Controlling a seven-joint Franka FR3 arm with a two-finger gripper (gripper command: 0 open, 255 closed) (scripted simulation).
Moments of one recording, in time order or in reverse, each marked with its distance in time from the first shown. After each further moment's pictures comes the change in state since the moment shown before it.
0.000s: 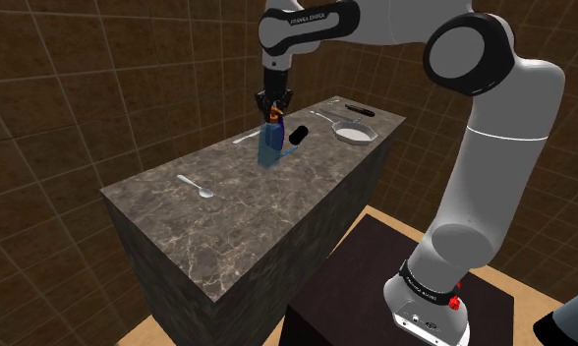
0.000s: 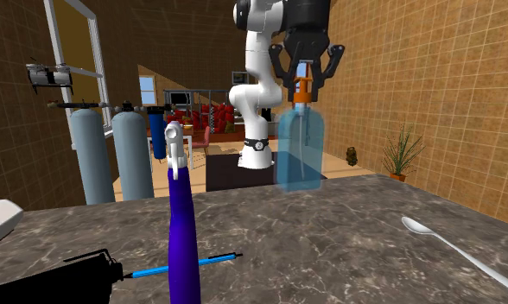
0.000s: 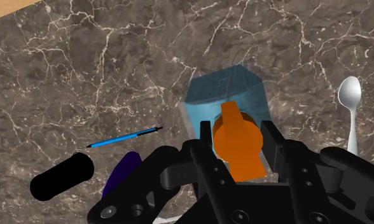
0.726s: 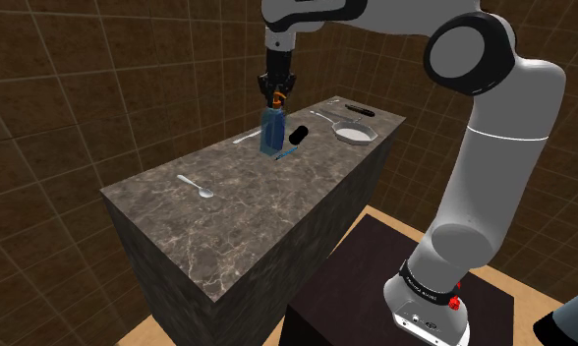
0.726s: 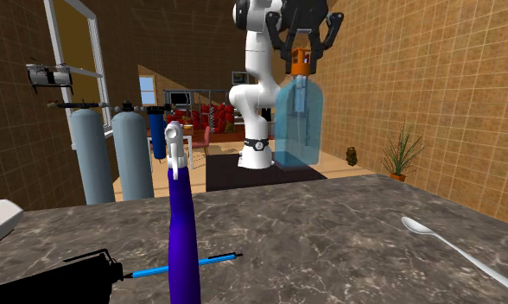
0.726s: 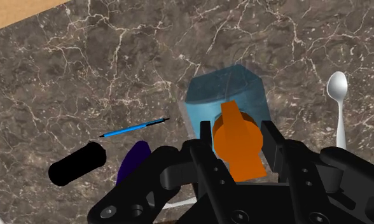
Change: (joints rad) arm -0.007 -0.003 -0.004 0.128 0.001 -0.131 -0.012
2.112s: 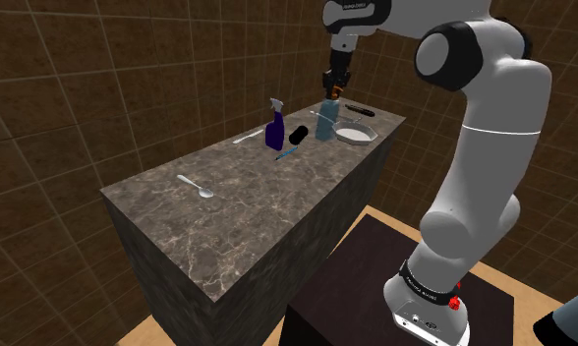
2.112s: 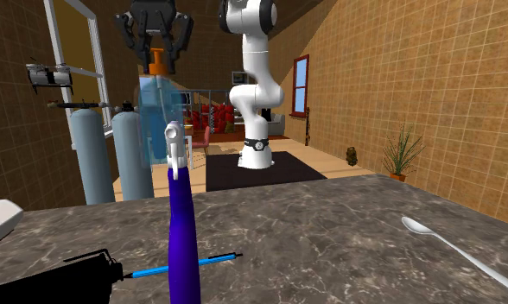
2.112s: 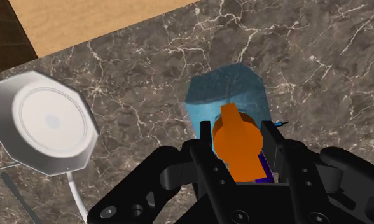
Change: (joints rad) arm -0.284 0.064 -0.181 0.083 0.044 -0.020 -0.462
